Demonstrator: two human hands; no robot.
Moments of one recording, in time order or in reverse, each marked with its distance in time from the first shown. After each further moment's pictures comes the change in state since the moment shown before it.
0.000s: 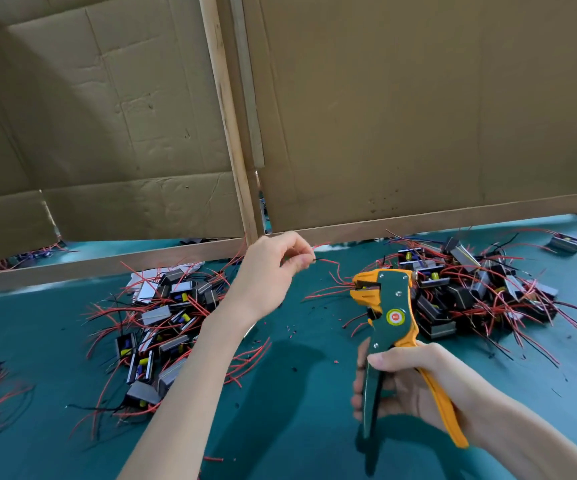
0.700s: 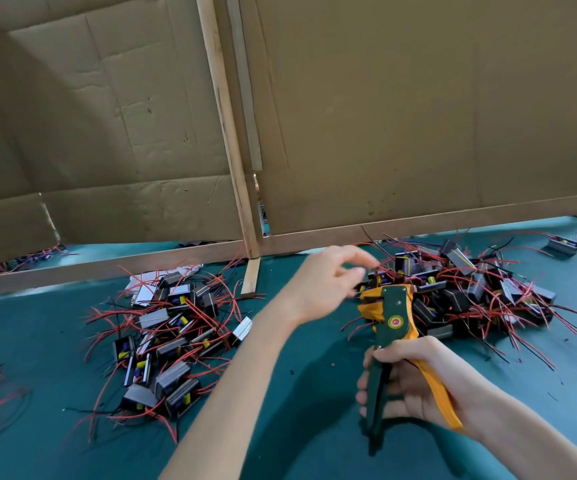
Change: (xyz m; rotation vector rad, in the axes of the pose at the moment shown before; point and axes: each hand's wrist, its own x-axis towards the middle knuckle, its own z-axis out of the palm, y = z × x) left_hand 0.013 0.031 0.044 -0.234 -0.320 -0.021; right_hand 0.008 0.000 -0.019 0.085 0.117 0.147
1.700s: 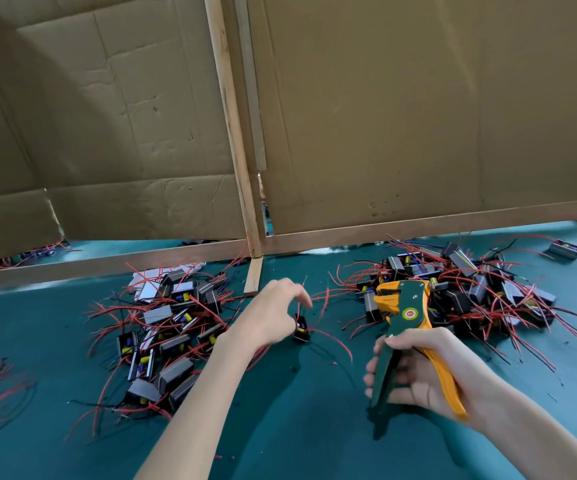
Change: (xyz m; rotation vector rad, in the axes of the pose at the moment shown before) left_hand -0.025 -0.086 -0.019 0.501 -0.018 -0.211; right_hand -0.002 -0.006 -0.006 0.055 0.071 -0.103
